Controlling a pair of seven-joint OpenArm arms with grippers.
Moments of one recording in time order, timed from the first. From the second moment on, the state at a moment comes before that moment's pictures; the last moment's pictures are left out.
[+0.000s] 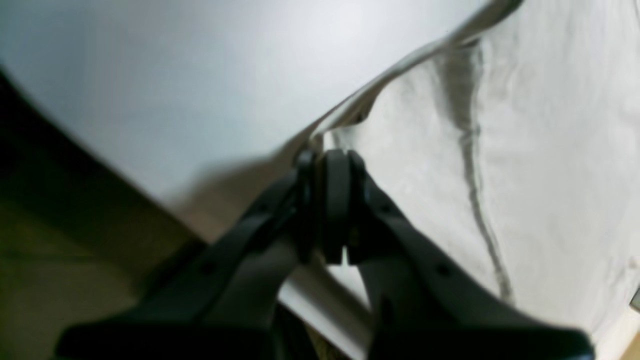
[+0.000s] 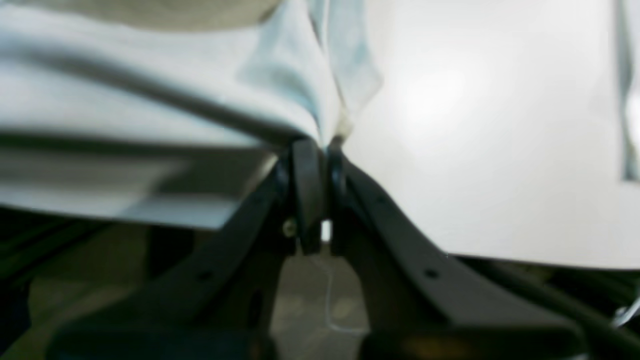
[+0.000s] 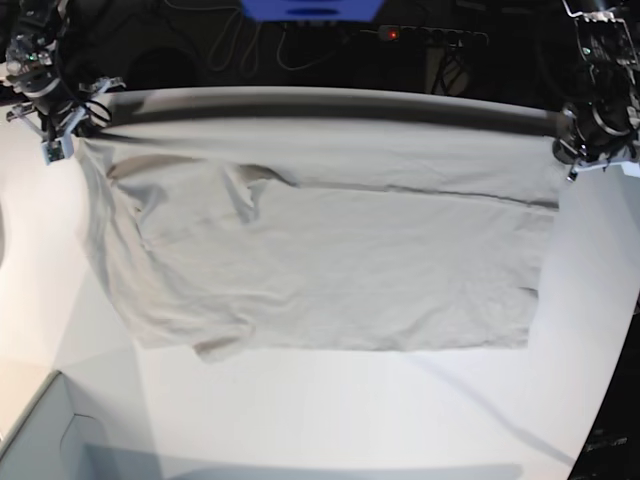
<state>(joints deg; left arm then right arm) 13.9 -15.8 -33.5 78.0 -50.0 8.7 47.3 -24.9 5.3 36.4 94.8 -5.4 39.4 -31.6</state>
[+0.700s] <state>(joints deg) 15.7 -15.2 -33.9 78.0 -50.1 8.7 46.9 -25.8 5.2 37.5 99.0 -5.1 39.4 -31.5</state>
